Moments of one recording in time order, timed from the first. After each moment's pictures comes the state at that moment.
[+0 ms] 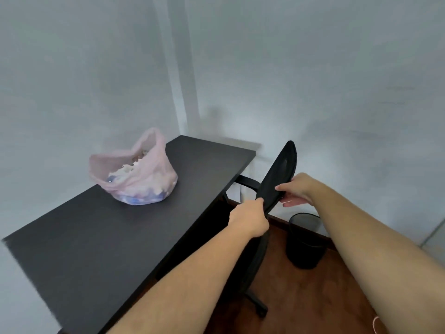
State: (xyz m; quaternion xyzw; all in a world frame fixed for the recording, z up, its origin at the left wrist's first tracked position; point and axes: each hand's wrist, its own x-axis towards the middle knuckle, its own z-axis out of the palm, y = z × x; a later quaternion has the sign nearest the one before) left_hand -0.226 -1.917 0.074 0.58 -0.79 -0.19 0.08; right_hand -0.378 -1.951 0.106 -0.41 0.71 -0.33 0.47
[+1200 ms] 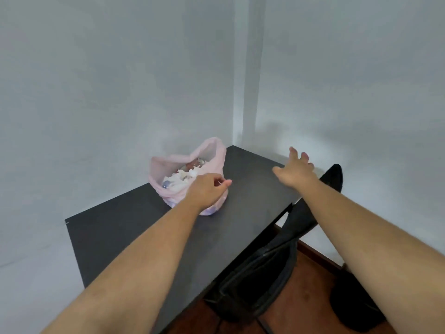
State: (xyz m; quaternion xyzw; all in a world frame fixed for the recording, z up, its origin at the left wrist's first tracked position) left_hand 0.014 -2.045 0.107 0.65 -0.67 -0.17 0.30; right_hand -0.208 -2.092 0.148 -0.63 0.73 -0.21 0.16
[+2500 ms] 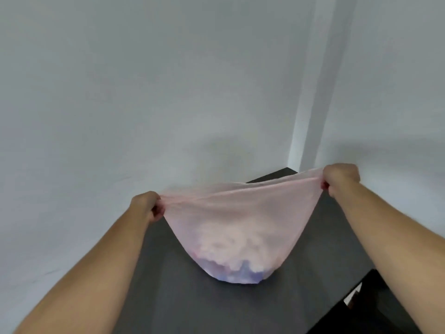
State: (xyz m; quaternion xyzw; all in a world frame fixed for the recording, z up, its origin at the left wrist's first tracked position) left_hand 0.273 -2.113 0.120 0.71 -0.06 -0.37 0.60; right_hand -0.092 -2.291 0.167 -0.46 0.72 -0.41 0.33
